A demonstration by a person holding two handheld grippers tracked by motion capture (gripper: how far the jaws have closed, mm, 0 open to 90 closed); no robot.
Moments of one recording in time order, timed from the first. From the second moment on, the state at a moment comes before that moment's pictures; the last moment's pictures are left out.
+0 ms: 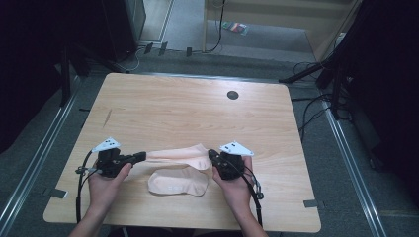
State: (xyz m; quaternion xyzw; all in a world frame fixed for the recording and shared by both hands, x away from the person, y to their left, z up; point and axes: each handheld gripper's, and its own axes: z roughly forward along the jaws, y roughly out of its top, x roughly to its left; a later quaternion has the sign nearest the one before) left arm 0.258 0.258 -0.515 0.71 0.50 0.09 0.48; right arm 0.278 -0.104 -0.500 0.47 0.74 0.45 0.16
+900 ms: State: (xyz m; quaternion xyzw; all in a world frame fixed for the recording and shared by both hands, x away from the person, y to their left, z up) left arm 0.223 0.253 -0.525 0.76 0.44 -0.01 0.47; right arm 0.241 -0.097 -0.521 0.45 0.77 0.43 0.09
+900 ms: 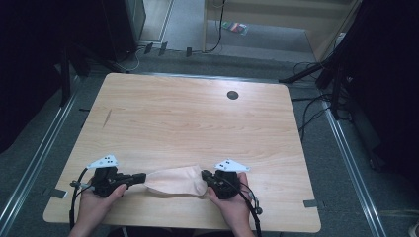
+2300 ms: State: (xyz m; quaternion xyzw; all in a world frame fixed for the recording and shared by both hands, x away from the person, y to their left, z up) left arm 0.252 0.232 -0.552 0.77 0.47 0.01 0.43; right arm 0.219 0.043 -0.555 0.37 0.82 0.43 0.02
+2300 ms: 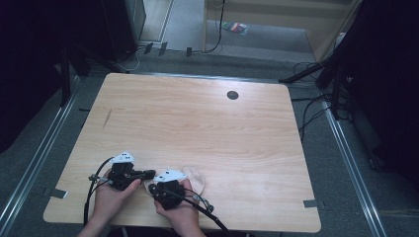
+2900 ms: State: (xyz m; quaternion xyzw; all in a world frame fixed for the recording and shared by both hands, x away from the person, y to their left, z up) left arm 0.234 0.248 -0.535 0.75 0.46 0.01 0.48; right arm 0.208 0.048 -0.555 0.36 0.83 0.42 0.07
